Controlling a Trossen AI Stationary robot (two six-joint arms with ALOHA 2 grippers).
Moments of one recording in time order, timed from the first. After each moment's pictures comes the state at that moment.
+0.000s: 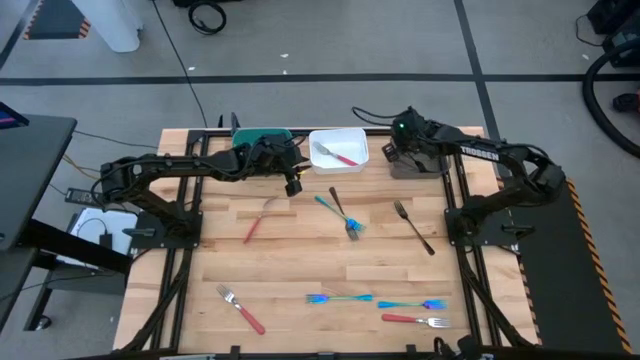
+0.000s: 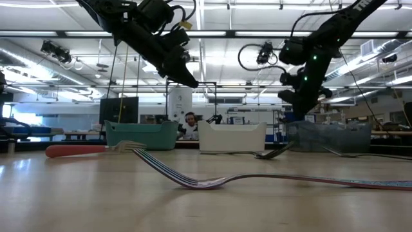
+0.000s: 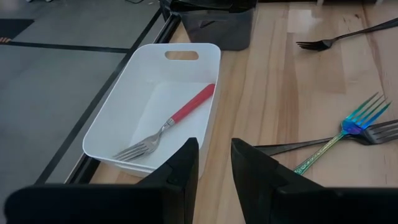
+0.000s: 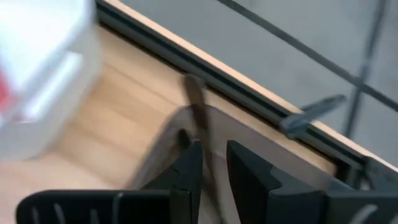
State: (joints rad) left arm 0.35 1.48 0.92 0.03 -0.07 0.18; right arm -0.77 1.34 0.82 -0.43 0.33 0.16
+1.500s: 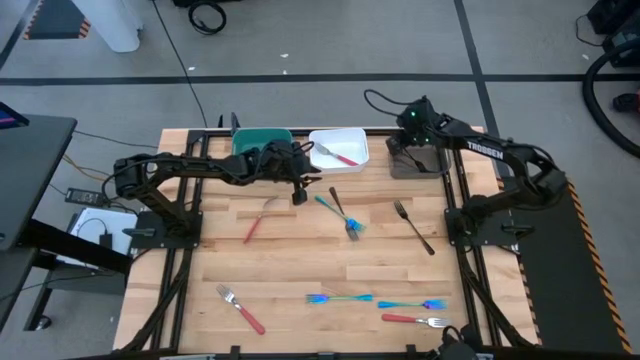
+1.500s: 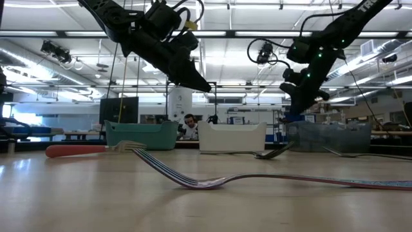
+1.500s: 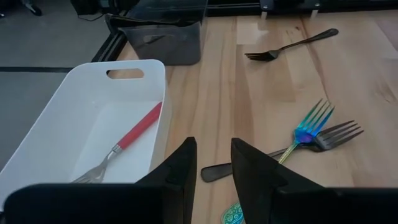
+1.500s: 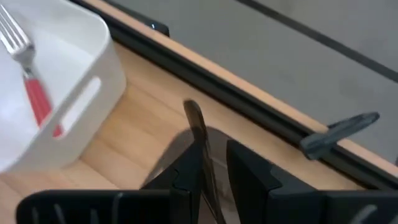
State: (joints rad) left arm 0.32 1.58 0.92 0.17 0.09 0.19; right arm -0.92 1.32 0.82 -0.37 0.08 0.07
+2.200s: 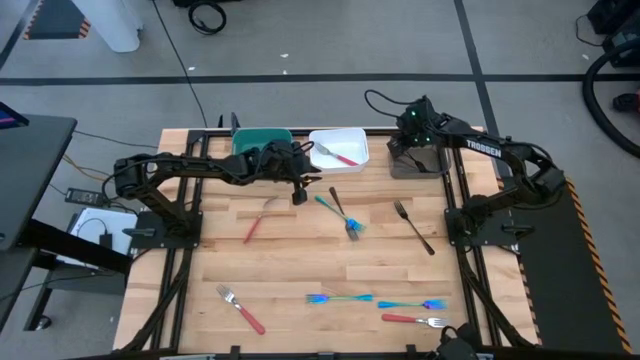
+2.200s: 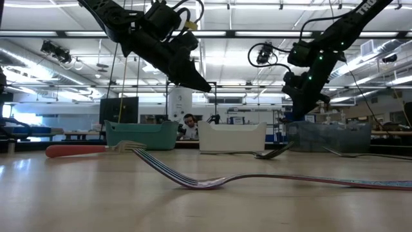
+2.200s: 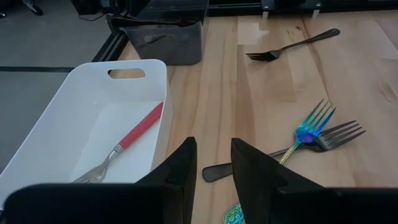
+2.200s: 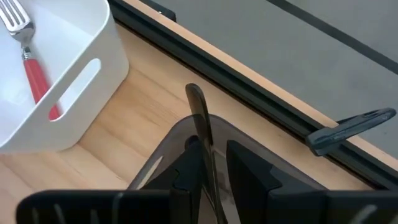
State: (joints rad) left arm 0.32 1.58 0.92 0.17 0.09 0.19; right arm -0.94 1.34 0.82 -0.39 0.02 0.02
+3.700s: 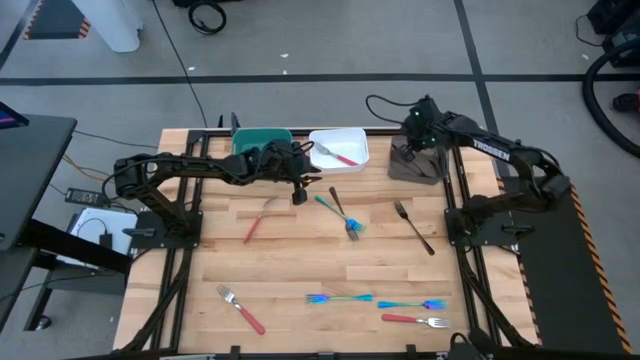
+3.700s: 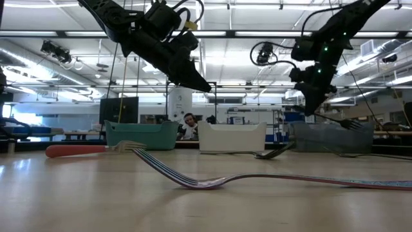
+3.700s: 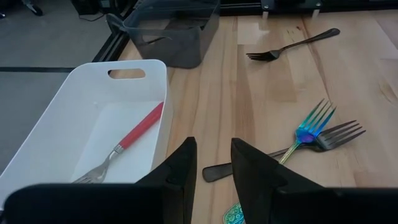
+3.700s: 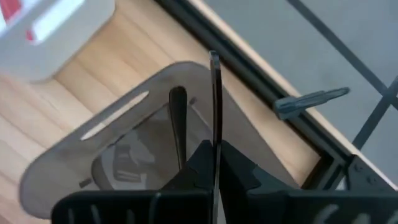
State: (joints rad) left arm 0.32 1.58 0.92 0.17 0.09 0.20; right arm -0.94 1.28 0.87 -0.63 0.11 -0.14
